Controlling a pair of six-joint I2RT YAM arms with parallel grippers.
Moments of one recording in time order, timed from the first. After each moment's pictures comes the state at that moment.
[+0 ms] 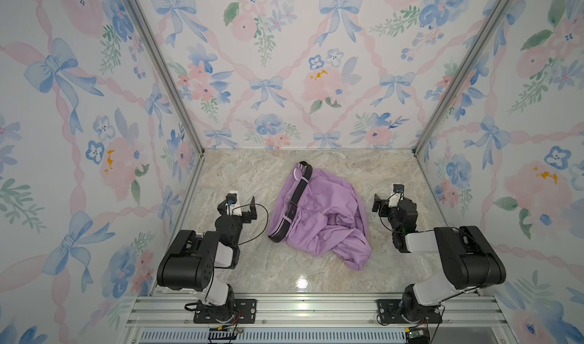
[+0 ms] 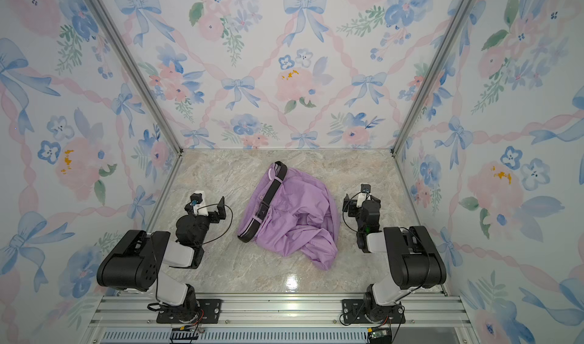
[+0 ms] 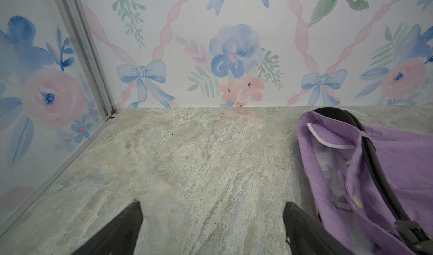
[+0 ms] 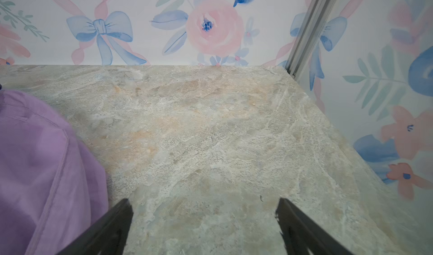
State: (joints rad) left arm -0.06 1.56 0.18 1.30 -0.01 0.00; right arm 0.06 1.58 0.38 0.90 0.14 -0.01
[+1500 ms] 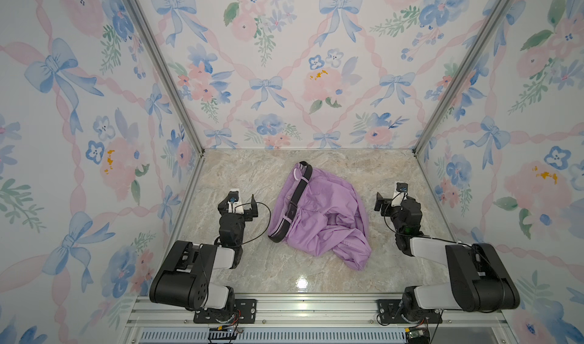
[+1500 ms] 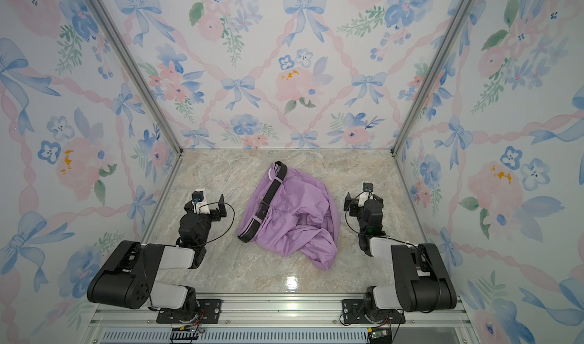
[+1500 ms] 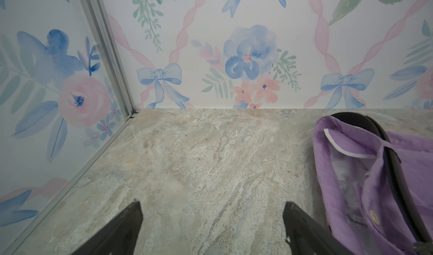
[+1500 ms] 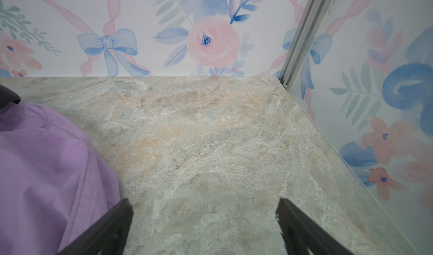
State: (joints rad) left arm -0.15 1.38 0.24 1.07 -0.21 0.01; right arm 0.09 1.32 0.39 0.67 0.15 0.00
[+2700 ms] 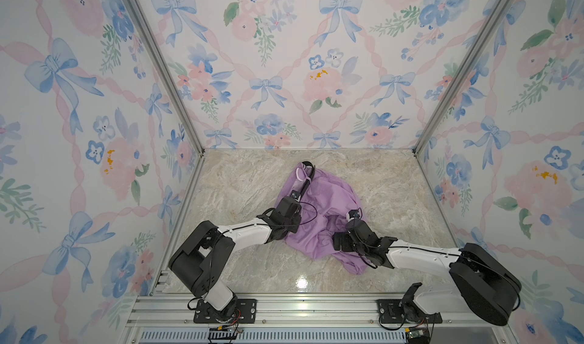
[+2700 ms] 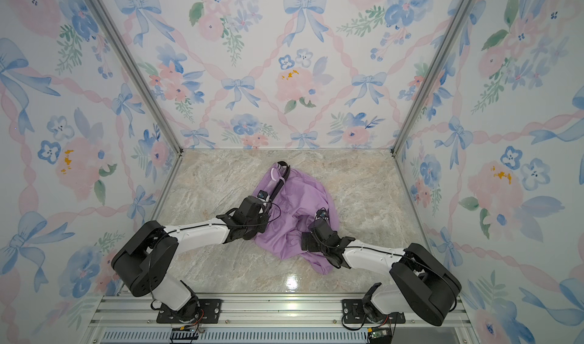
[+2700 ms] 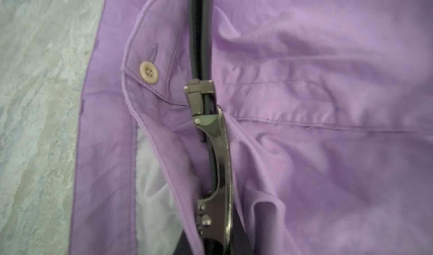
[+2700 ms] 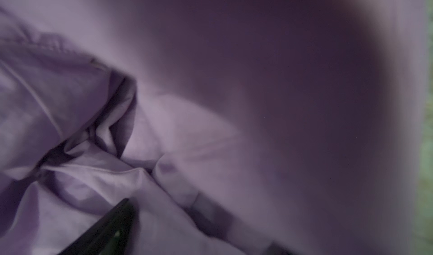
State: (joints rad) left arm -0.68 1.58 0.82 -0.05 -0.16 -0.15; right arm 0.81 1.40 0.48 0.03 0.24 0.63
